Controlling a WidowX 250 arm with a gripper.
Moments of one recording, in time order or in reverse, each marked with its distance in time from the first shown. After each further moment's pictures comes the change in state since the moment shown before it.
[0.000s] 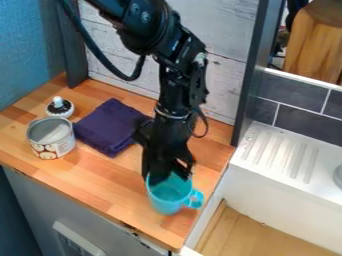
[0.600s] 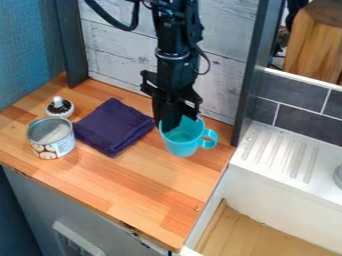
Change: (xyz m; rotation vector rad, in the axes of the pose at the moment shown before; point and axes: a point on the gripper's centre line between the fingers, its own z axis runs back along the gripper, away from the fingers) arm 0.043 0.041 0.044 -0.077 -0.135 0.049
